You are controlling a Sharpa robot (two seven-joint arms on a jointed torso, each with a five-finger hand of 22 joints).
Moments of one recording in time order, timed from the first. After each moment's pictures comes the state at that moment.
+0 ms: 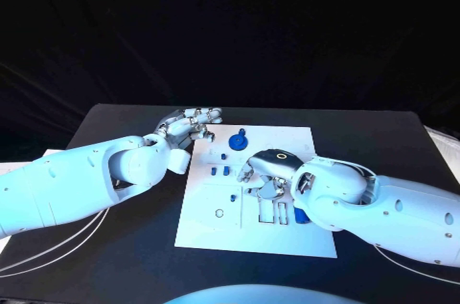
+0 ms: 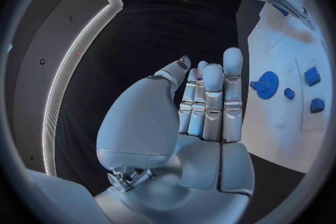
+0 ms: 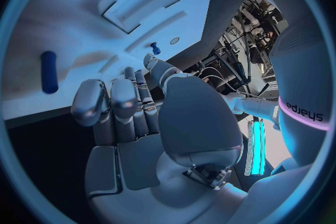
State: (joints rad) left arm 1.16 -0.86 -0.02 1.54 0.15 -0.20 0.34; left_hand 1.37 -0.11 0.32 0.02 0.13 1.06 0.16 0.14 0.08 1.13 0.08 0.30 0.17 1.24 0.00 1.07 0.55 0.16 1.23 0.11 0.64 0.93; right arm 1.11 -0.75 -0.04 1.74 -1.67 -0.19 -0.19; right_hand 1.33 -0.13 0.38 0.00 0.11 1.06 0.16 0.06 0.07 1.07 0.11 0.08 0.07 1.47 0.01 1.06 1.01 0.11 1.29 0.12 1.28 1.10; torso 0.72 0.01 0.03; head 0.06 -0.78
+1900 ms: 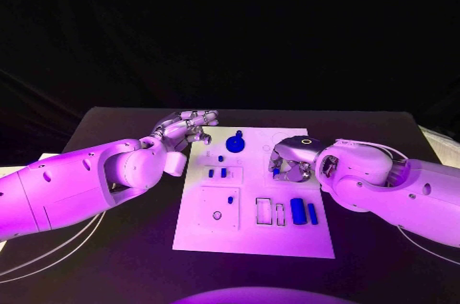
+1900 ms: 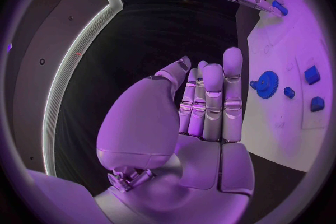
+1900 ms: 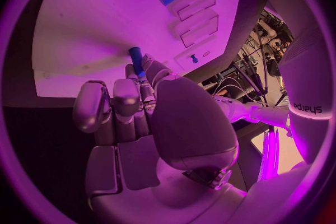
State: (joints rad) left arm 1.16 -0.87 -0.02 1.53 0.15 -0.19 0.34; left_hand 1.37 -0.11 0.32 0.03 0.12 1.06 0.16 0.14 0.08 1.13 0.08 0.31 0.17 1.24 0.00 1.07 0.55 0.16 1.23 0.11 0.64 0.93; right arm 1.17 -0.85 -0.03 1.70 -1.71 -0.06 -0.23; right_hand 1.47 -0.04 0.26 0.05 0.10 1.15 0.13 0.08 0.09 1.17 0.08 0.15 0.06 1.47 -0.01 1.06 0.96 0.11 1.33 0.09 1.30 1.15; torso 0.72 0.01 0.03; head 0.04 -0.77
